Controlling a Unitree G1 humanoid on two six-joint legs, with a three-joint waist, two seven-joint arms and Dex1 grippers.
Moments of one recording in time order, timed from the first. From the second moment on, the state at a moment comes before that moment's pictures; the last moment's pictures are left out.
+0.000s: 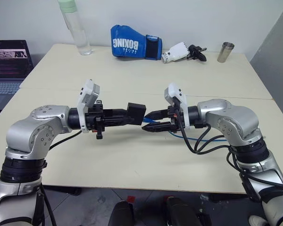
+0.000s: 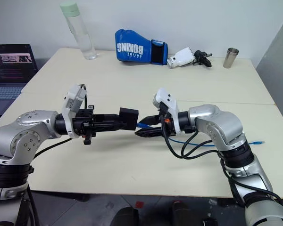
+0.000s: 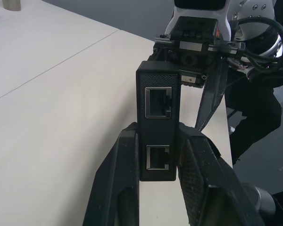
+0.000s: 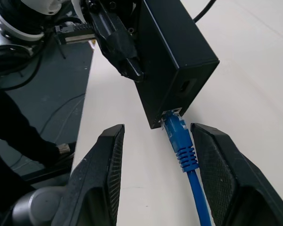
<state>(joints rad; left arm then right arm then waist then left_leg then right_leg) -0.54 0.82 0.07 -0.16 -0.75 0.78 -1.18 -0.84 -0.46 0.25 -0.16 0.58 0.95 1.00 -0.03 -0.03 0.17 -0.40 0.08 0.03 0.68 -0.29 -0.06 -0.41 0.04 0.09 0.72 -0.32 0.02</state>
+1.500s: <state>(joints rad) -0.54 0.84 0.07 -0.18 -0.77 0.84 -1.21 -0.89 -0.47 0.28 -0.04 0.56 0.94 1.15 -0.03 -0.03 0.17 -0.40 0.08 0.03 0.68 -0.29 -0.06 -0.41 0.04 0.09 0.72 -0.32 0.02</state>
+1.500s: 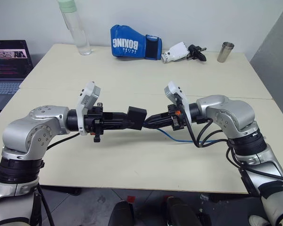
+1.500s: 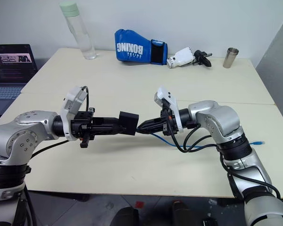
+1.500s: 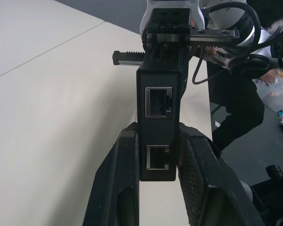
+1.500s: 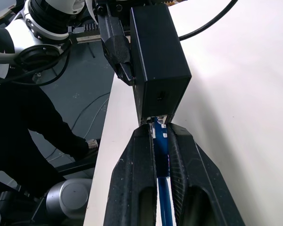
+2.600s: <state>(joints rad) -0.47 0.87 0.13 -0.16 -0.76 0.82 -1.14 -0.90 -0.34 0.07 0.57 0.19 0.53 0.49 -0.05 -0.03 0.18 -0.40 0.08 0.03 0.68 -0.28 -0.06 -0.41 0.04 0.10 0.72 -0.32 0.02</state>
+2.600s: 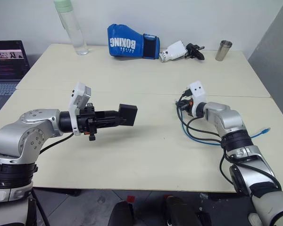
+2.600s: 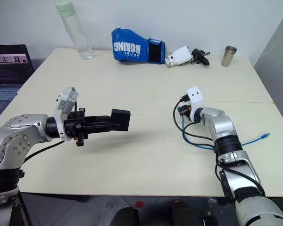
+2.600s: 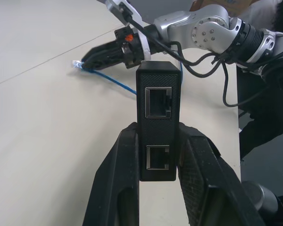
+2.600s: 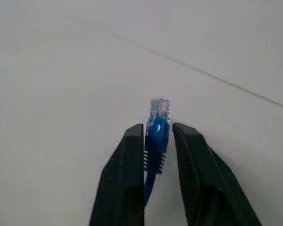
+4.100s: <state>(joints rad) -0.44 0.35 0.16 0.49 -0.24 -0.03 -0.47 -0.74 -0.27 0.28 0.01 0.25 0.62 0.76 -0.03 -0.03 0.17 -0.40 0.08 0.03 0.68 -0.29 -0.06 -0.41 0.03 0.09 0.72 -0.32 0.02</state>
